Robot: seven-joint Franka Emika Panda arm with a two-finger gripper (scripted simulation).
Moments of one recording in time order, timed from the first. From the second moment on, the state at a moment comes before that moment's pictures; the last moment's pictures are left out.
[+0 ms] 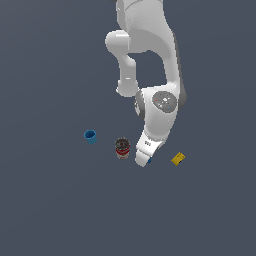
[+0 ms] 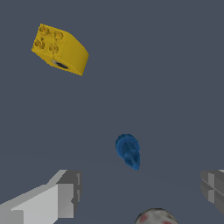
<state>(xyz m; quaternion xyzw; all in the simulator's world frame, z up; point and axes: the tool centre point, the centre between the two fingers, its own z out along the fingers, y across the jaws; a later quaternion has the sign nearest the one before) 0.026 0.099 0.093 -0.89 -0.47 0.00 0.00</state>
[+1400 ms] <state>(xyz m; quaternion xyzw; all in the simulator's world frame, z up) 0.026 0.099 0.043 -0.88 -0.47 0.00 0.00</state>
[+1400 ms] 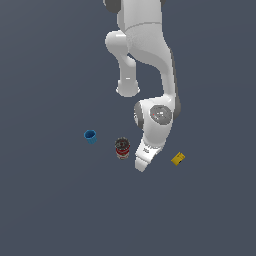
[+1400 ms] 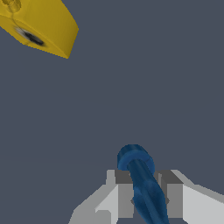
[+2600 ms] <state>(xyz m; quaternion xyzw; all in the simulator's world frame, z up) -0.001 0.078 0.150 -0.88 -0.47 0.00 0.00</state>
